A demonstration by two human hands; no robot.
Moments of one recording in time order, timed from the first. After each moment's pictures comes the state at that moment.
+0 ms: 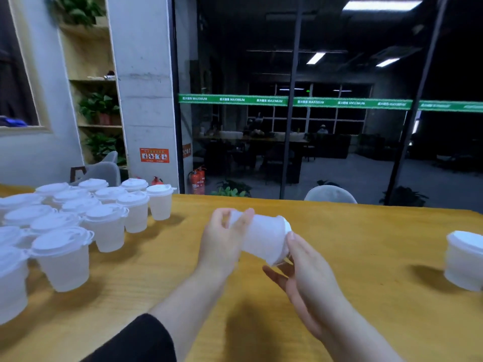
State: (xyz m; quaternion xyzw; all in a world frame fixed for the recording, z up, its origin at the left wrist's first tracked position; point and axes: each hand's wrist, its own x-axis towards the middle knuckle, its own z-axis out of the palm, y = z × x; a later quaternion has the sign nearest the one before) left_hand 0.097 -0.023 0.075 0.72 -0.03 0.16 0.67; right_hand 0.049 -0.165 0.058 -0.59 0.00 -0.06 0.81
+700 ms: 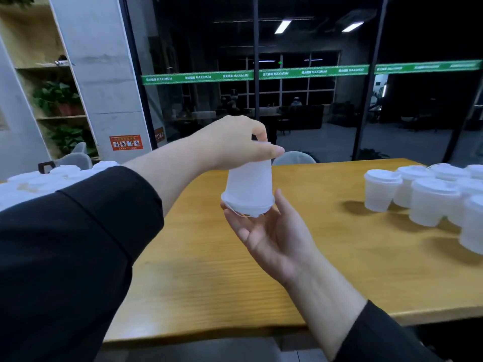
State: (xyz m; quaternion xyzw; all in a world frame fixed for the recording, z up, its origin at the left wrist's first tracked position) left_hand 0.009 -0.096 0.216 0.93 -0.29 0.14 0.16; right_hand -0.053 -0.202 0.075 -0.23 0.00 0.08 0.97
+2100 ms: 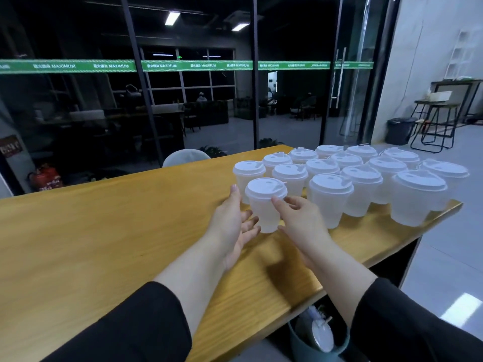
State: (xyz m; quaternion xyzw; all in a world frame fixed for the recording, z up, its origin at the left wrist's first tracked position) left_hand -0.002 -0.379 0.043 0.58 -0.12 -0.29 0.76; right_hand -0.057 -0.510 0.008 -0.70 0.27 -0.31 0.58
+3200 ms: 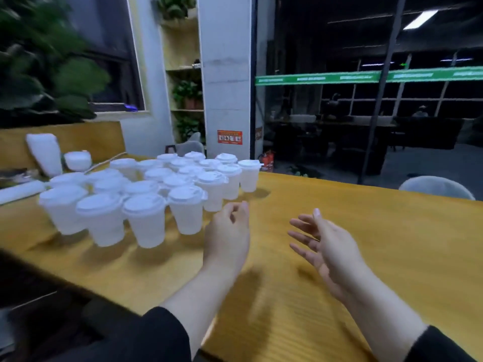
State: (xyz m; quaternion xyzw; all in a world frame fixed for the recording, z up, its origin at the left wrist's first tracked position) left_hand 0.030 0.120 0.044 0.77 0.13 0.28 0.56; right_hand 0.073 -0.051 0.031 -0.60 -0.02 0.03 0.80
